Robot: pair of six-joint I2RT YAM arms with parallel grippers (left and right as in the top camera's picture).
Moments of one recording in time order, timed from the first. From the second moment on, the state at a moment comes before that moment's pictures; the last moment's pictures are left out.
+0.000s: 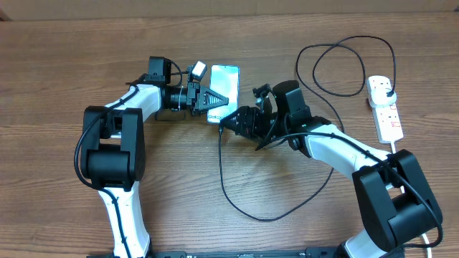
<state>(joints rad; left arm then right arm) -0.09 2.21 1.40 -0.41 1.53 -0.20 0.43 1.77 0.94 0.03 -0.78 0.80</state>
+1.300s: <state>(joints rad) -0.09 2.21 1.40 -0.40 1.52 -0.18 0.60 1.77 0.93 0.09 -0.58 0.84</state>
